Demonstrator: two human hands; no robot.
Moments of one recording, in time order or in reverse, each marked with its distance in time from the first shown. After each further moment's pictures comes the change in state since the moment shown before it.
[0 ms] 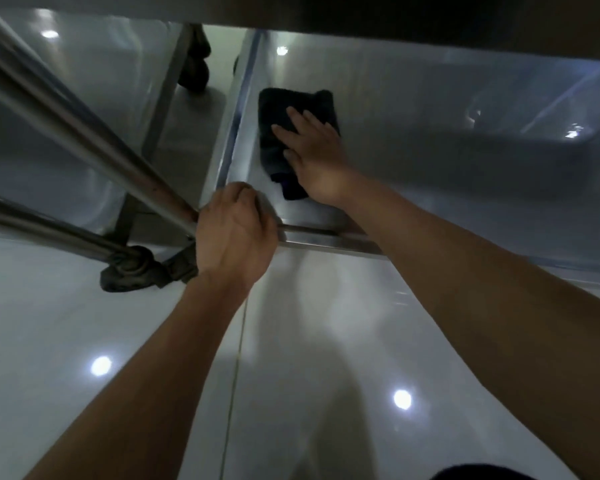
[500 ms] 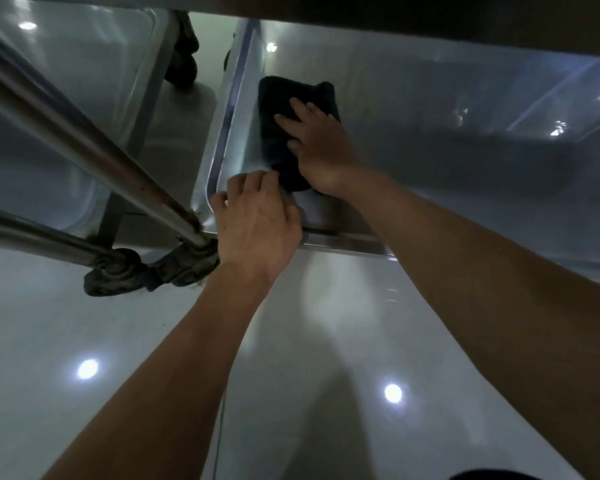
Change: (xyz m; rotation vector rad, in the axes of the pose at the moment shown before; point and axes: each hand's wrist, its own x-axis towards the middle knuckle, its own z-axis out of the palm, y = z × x) left_hand 0.009 0.038 0.008 0.025 -0.058 0.000; right_hand 0.001 0.015 -0.012 0.032 0.013 0.047
